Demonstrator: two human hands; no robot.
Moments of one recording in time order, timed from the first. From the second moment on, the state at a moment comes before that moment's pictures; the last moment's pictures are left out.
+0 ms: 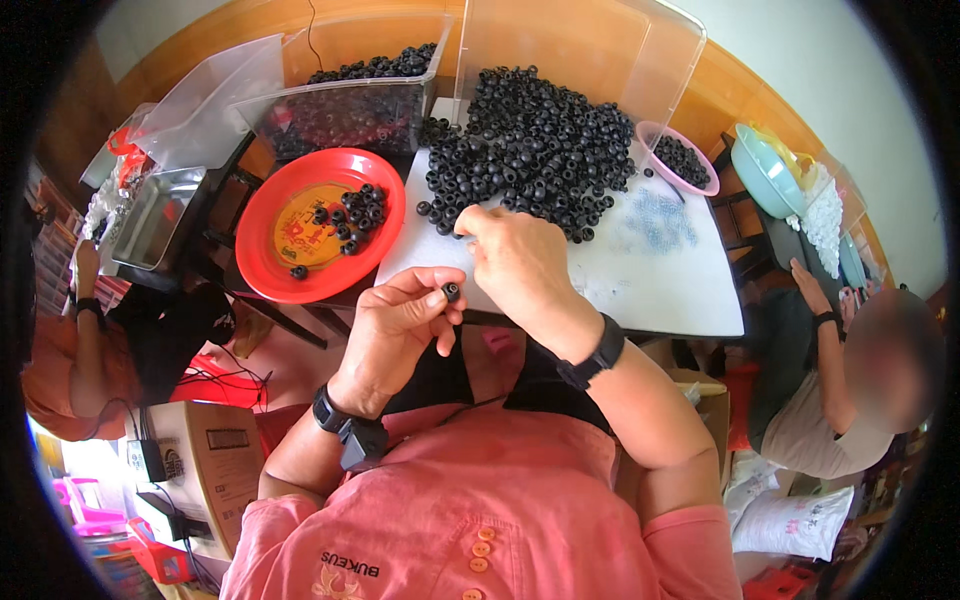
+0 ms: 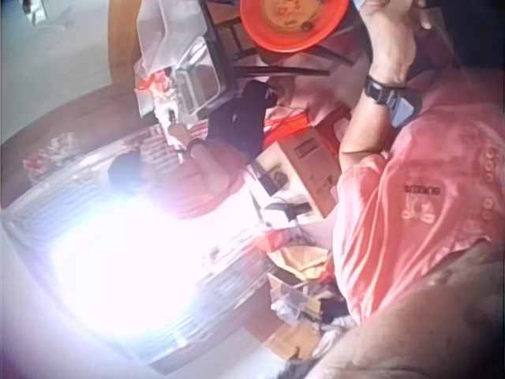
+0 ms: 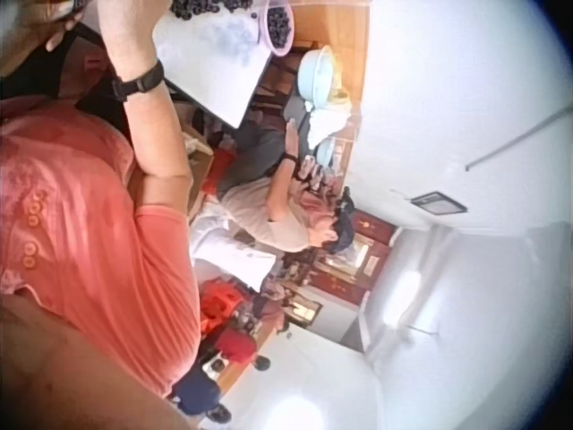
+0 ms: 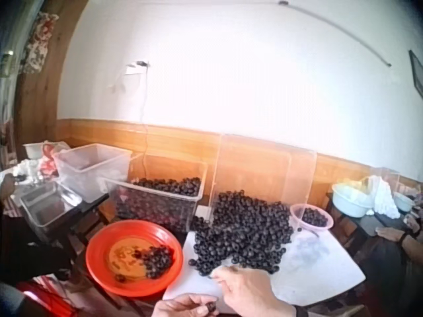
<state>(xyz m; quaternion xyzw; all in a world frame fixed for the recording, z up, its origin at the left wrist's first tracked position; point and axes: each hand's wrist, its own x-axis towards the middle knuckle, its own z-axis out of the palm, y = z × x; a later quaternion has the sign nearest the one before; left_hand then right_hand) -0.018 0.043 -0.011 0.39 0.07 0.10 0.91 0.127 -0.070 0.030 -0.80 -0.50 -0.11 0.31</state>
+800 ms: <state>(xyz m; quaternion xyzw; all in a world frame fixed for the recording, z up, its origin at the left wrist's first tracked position) -0.018 0.060 -0.032 0.30 0.00 0.06 0.95 0.153 -0.028 0.045 -0.86 -0.48 -0.04 0.16</state>
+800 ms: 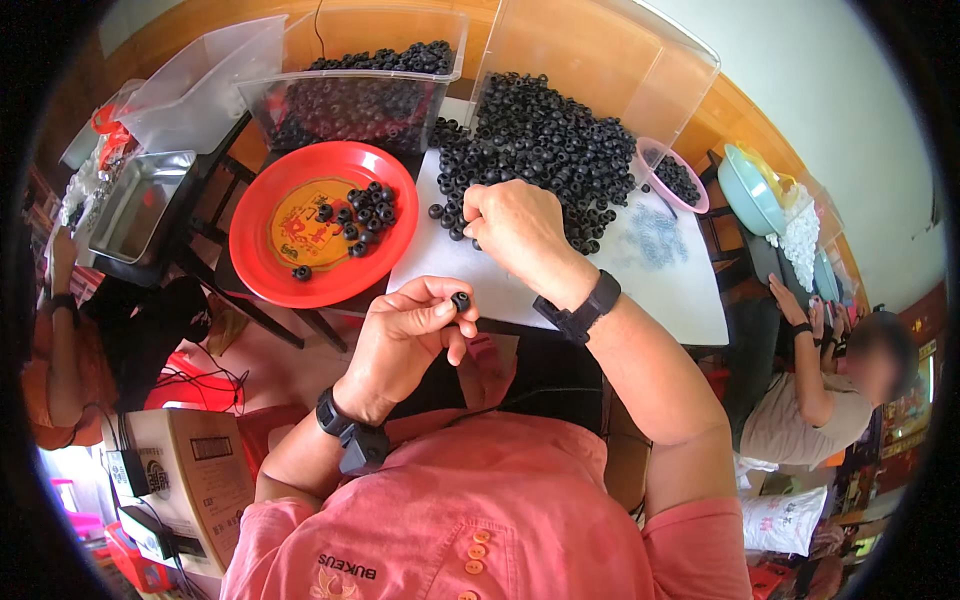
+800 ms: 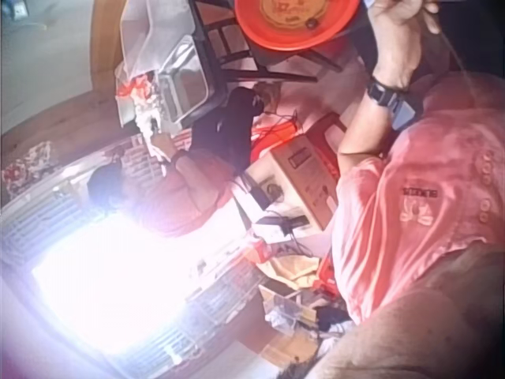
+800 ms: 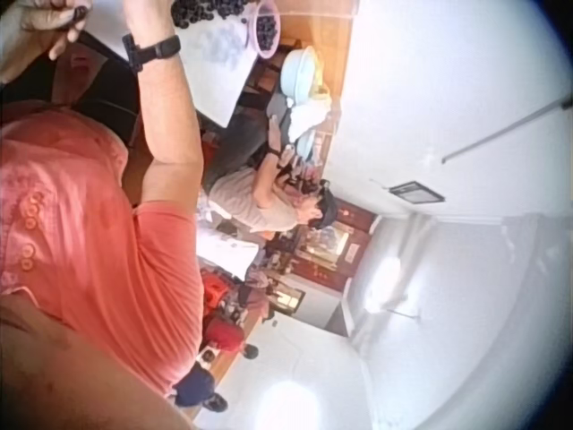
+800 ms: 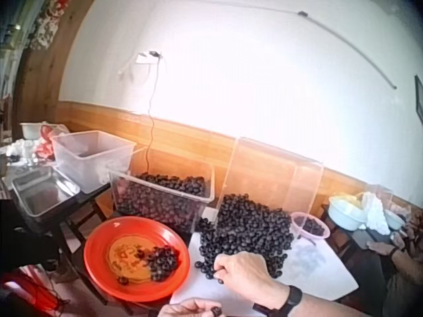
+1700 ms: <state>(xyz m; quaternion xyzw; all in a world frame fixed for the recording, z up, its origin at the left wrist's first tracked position) -0.019 0.059 -0.035 0.32 0.00 0.08 0.94 0.103 -0.103 0.057 -0.87 -0.46 0.00 0.16</state>
